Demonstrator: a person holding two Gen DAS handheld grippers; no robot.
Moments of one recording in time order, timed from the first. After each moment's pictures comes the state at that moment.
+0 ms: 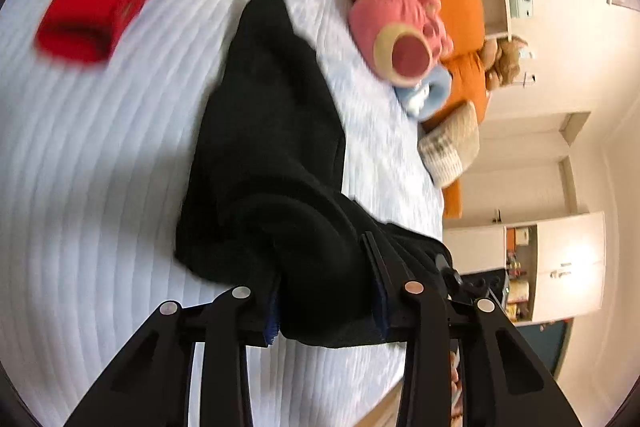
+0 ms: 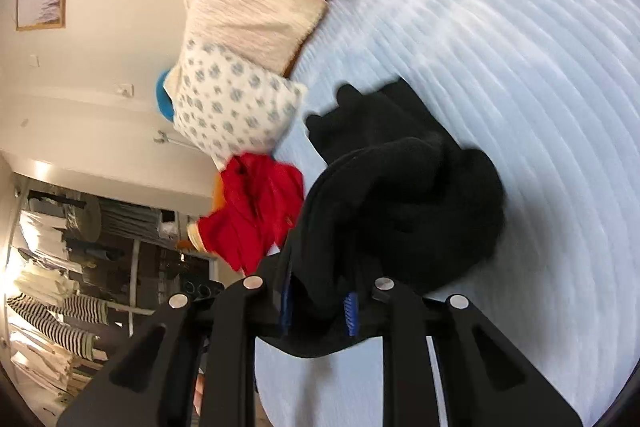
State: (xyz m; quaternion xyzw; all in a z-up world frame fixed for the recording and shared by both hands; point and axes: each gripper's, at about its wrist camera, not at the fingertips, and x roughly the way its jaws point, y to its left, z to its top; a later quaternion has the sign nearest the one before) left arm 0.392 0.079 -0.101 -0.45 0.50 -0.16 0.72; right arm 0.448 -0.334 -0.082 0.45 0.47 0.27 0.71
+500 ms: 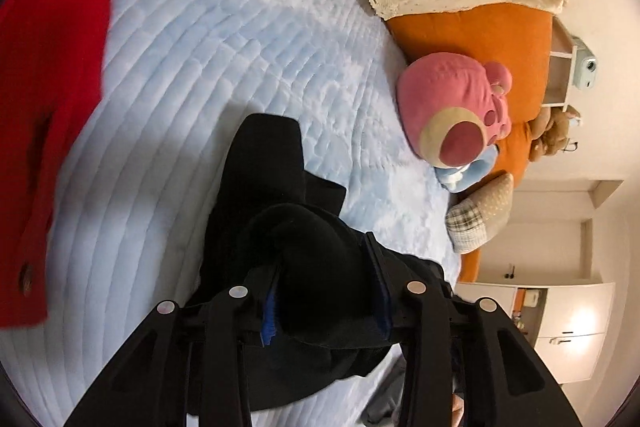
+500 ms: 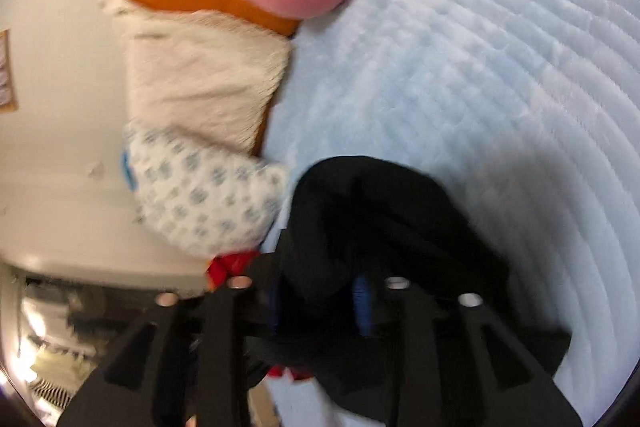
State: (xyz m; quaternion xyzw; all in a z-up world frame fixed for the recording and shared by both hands) left arm 0.586 0.123 -0.143 -0.48 0.52 -0.09 0.70; right arm 0.637 -0.298 -0.156 0.49 0.48 0.17 0.71
